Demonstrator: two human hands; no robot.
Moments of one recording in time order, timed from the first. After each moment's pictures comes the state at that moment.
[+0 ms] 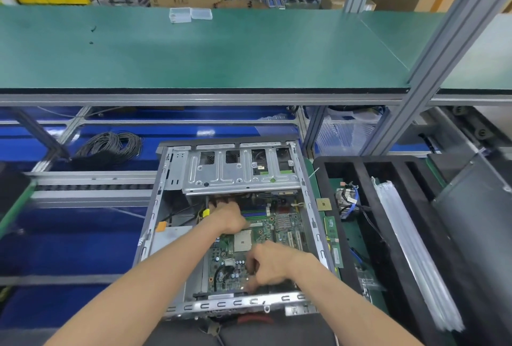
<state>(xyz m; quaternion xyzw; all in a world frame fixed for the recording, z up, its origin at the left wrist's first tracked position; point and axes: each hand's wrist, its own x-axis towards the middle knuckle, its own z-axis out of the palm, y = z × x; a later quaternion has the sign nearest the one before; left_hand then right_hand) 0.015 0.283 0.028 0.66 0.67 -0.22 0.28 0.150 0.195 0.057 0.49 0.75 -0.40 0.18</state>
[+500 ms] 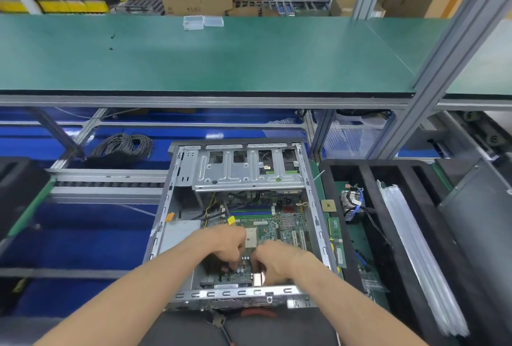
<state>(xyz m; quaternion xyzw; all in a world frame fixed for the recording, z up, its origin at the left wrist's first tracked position) -0.010 0.231 0.059 0.76 0.48 -0.29 0.33 0.149 0.188 0.053 0.45 0.80 -0.31 0.22</state>
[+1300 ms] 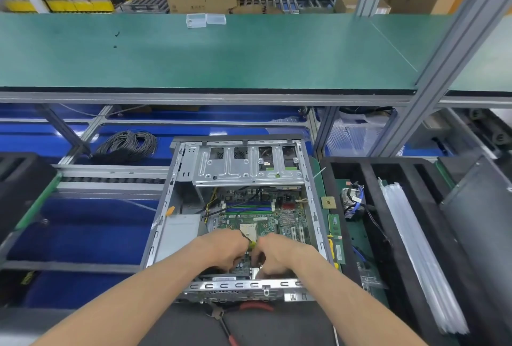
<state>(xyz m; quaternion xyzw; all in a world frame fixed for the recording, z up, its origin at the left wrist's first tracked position) -0.009 0.208 0.047 0.85 0.39 -0.29 0.20 0.155 0.192 0.047 0.48 0.77 -0.38 0.17</state>
